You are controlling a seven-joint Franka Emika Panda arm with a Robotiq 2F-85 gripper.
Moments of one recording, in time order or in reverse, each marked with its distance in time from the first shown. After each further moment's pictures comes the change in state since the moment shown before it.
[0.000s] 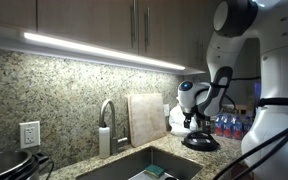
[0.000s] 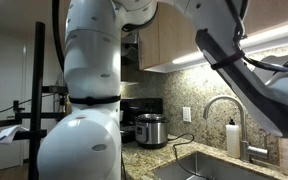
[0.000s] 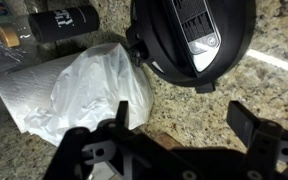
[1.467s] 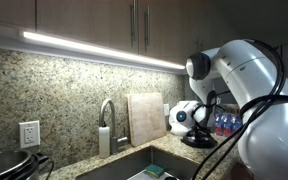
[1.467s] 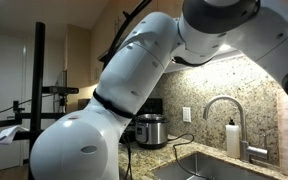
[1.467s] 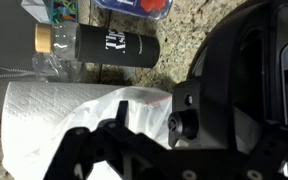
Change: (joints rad) arm -0.101 0.569 0.042 0.509 -0.446 -0.265 0.257
